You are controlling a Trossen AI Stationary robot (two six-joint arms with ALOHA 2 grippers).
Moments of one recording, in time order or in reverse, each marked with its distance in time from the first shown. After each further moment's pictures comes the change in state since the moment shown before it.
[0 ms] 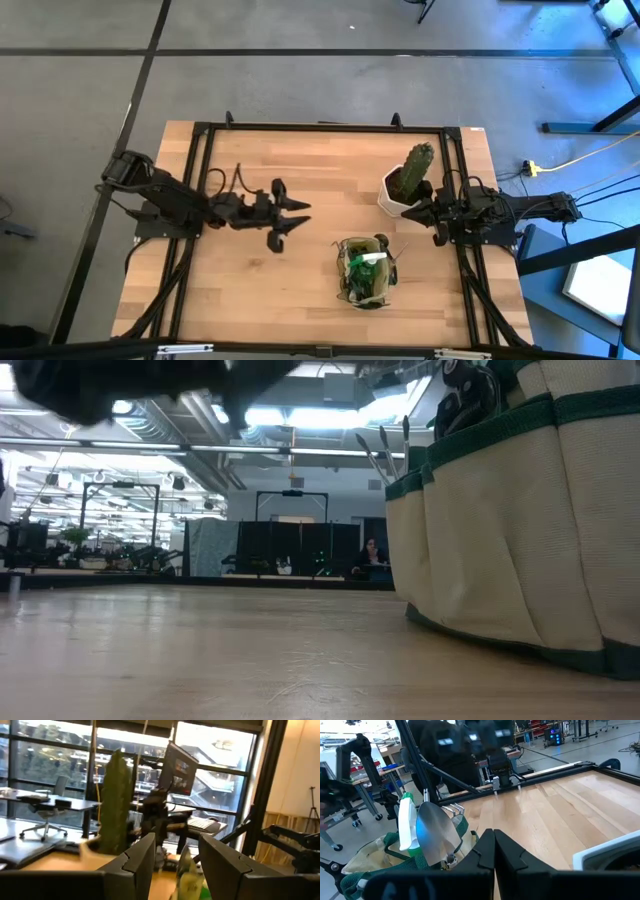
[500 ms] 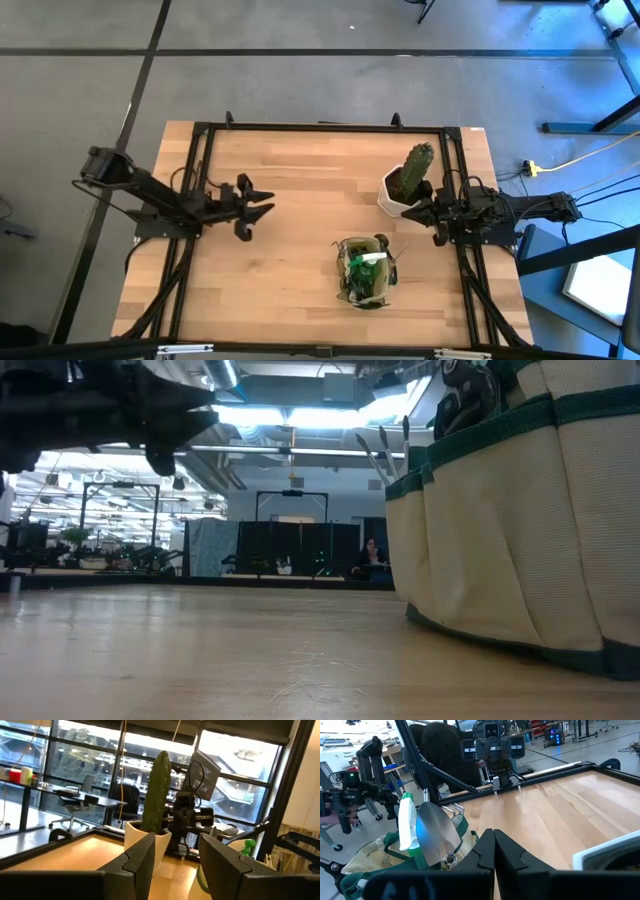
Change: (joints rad) left arm 0.009 -0.218 -0.444 0.242 -0.116 -0.053; right arm 0.000 0.000 0.000 0.000 0.000 -0.001
